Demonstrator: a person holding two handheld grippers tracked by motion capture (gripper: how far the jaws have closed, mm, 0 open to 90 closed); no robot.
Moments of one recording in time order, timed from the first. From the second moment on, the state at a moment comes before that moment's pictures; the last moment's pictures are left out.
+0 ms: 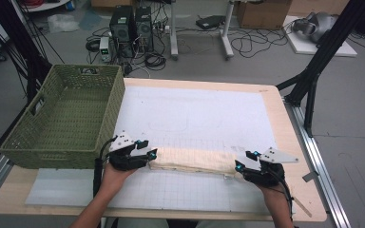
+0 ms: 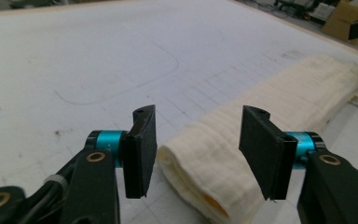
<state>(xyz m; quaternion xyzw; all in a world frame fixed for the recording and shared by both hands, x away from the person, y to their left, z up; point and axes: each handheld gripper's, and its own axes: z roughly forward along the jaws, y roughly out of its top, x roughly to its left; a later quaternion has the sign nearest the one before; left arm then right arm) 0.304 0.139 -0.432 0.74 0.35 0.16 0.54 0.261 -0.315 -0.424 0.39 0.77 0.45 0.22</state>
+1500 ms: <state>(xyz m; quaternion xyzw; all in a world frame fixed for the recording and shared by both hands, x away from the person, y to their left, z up) 0.306 0.158 -0.424 0.71 0.37 0.18 0.57 0.255 -0.352 -0.413 0.45 0.72 0.44 0.28</state>
